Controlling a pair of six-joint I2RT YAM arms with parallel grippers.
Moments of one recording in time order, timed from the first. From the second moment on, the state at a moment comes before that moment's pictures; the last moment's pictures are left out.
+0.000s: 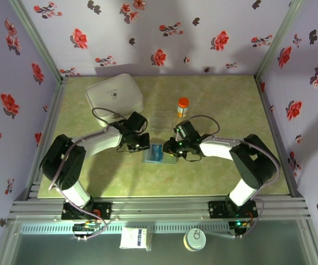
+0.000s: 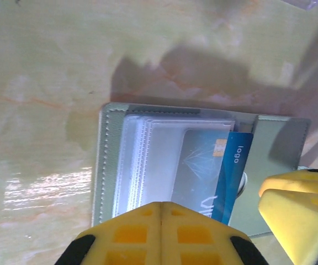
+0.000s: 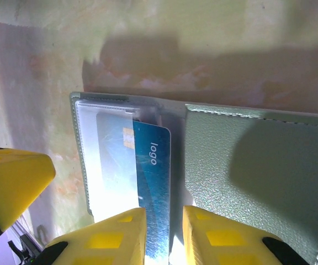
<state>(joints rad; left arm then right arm) -0.68 1.66 1.01 -0.51 0.20 -0.79 0.66 1.64 0.76 -0.05 -0.43 0.90</state>
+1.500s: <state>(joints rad) -0.69 1.72 0.96 -0.40 0.25 -0.78 0.63 1.73 0.71 0.18 -0.56 0.96</state>
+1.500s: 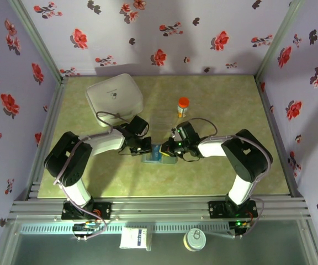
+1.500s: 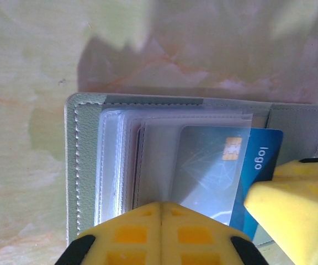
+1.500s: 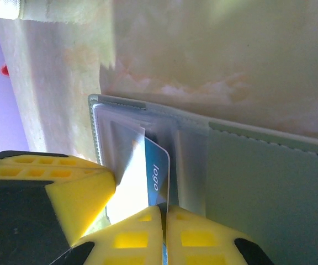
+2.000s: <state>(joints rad) -0.69 1.67 0.93 -0.43 0.22 -0.78 0.59 1.59 0.68 0.05 -0.54 0.89</state>
